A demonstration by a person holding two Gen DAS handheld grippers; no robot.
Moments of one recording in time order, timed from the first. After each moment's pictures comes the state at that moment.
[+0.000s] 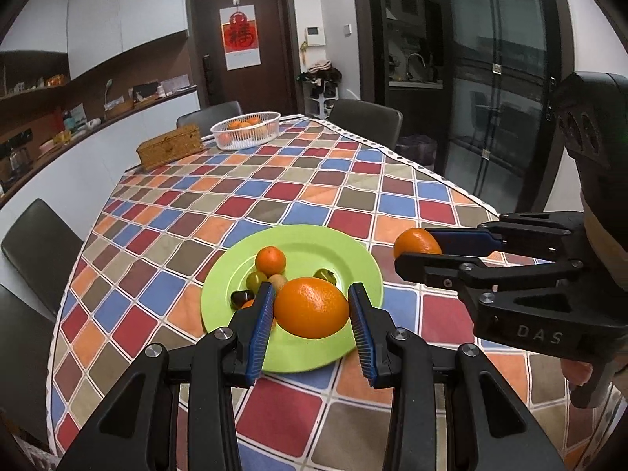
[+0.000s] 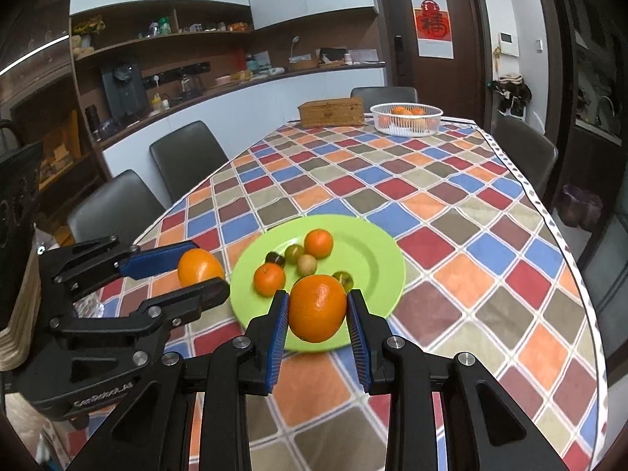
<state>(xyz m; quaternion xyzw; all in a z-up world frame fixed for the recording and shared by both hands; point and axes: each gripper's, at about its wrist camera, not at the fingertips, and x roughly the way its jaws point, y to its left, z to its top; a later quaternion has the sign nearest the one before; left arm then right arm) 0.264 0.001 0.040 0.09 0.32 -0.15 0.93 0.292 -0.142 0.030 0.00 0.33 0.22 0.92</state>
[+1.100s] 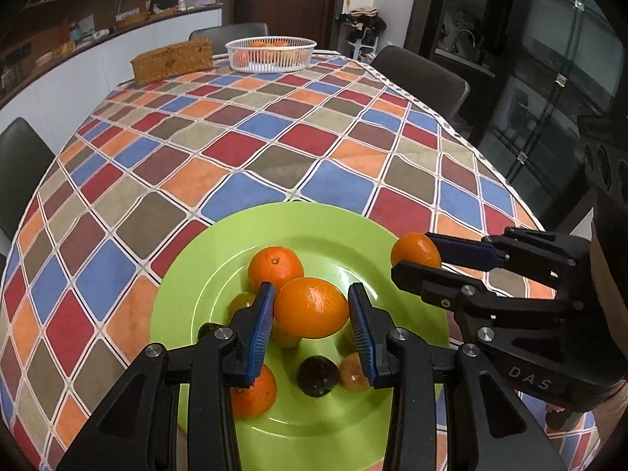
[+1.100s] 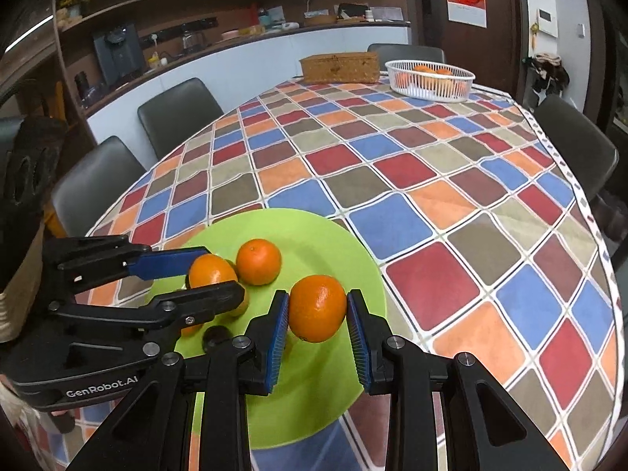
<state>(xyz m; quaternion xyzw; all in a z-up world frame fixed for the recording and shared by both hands) 0.411 0.001 -0.029 0.00 0.44 -0.12 0.89 0.432 -0.140 -0.029 -0.03 0.40 0.26 0.88</state>
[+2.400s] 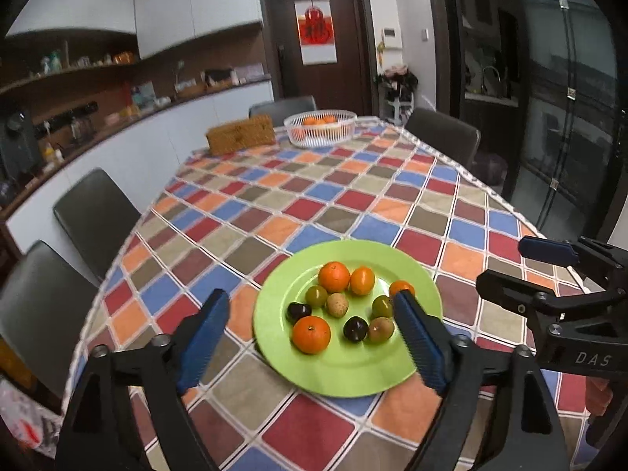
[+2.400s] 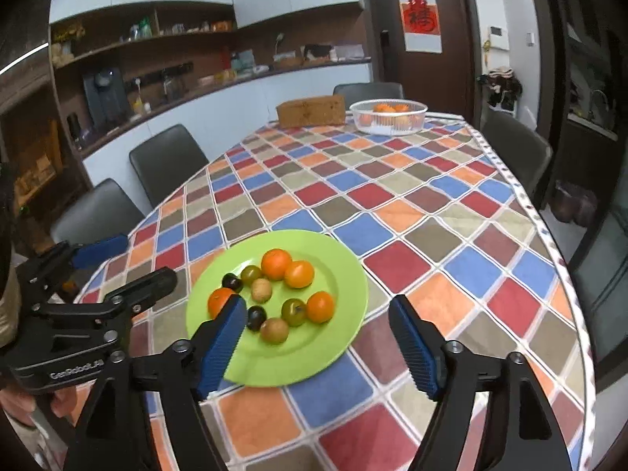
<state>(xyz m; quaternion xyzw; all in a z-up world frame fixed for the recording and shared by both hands) 0.281 0.009 0.053 0.06 0.31 -0.01 0.95 0.330 -0.170 0.033 0.01 0.34 0.19 0.92</state>
